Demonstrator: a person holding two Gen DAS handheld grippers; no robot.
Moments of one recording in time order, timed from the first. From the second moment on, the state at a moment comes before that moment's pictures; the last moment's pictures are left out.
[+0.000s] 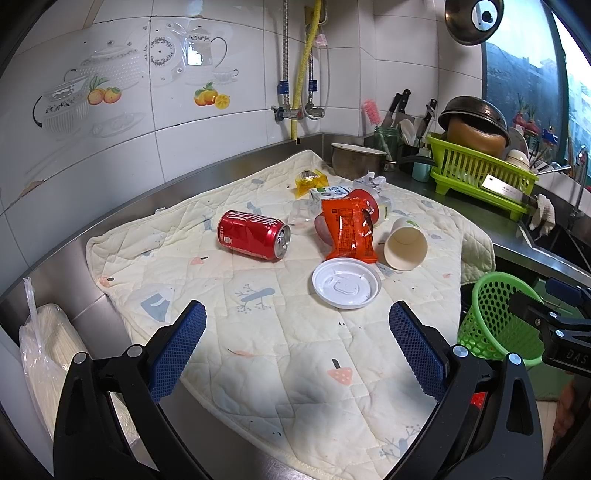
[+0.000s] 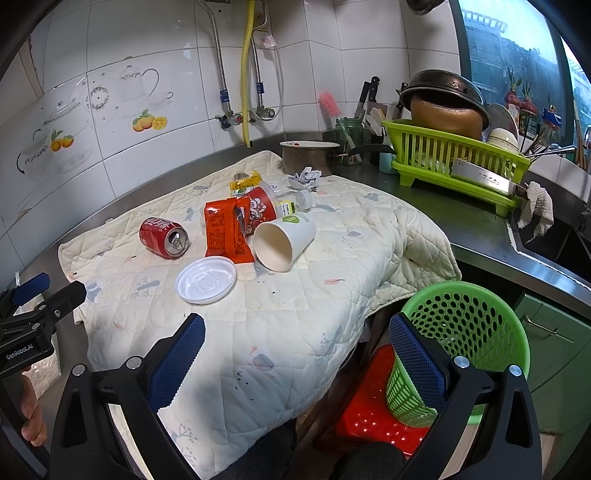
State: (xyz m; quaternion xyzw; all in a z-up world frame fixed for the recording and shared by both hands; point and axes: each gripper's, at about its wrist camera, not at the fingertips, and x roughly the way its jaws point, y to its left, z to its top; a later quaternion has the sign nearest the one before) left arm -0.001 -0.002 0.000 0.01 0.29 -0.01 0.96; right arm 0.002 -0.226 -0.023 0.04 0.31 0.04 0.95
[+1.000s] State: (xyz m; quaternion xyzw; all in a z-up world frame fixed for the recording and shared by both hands) left arm -0.001 -0.002 0.002 0.00 0.28 -0.01 0.96; right arm 0.002 -0.228 -0.019 0.04 0.31 0.03 0.95
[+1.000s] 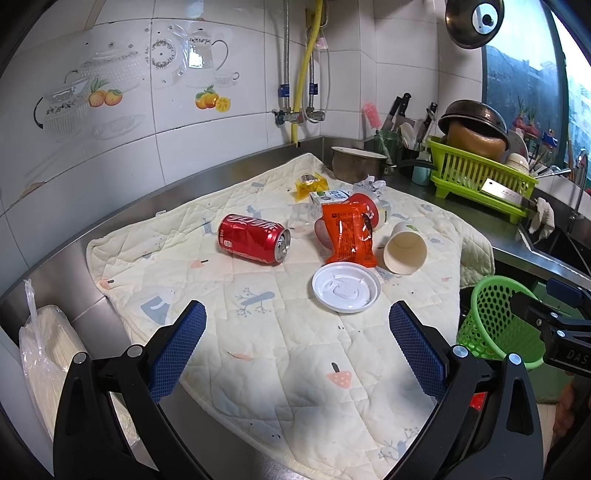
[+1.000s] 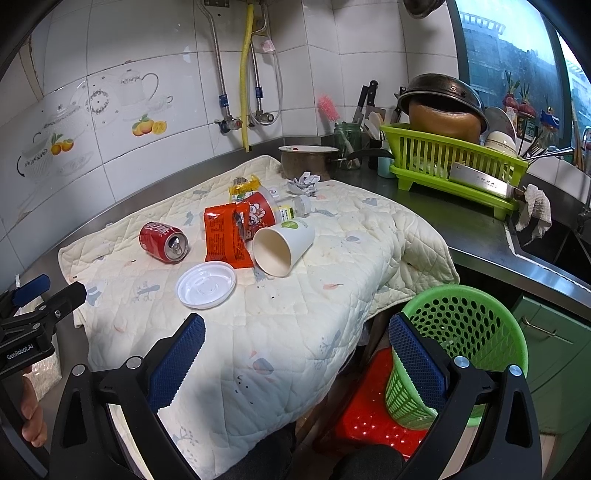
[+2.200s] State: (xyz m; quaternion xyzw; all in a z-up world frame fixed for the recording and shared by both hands) left arm 0.000 -0.007 0.008 0.00 0.28 -0.02 0.96; right arm -0.002 -0.229 -0.010 0.03 0.29 0.03 0.96
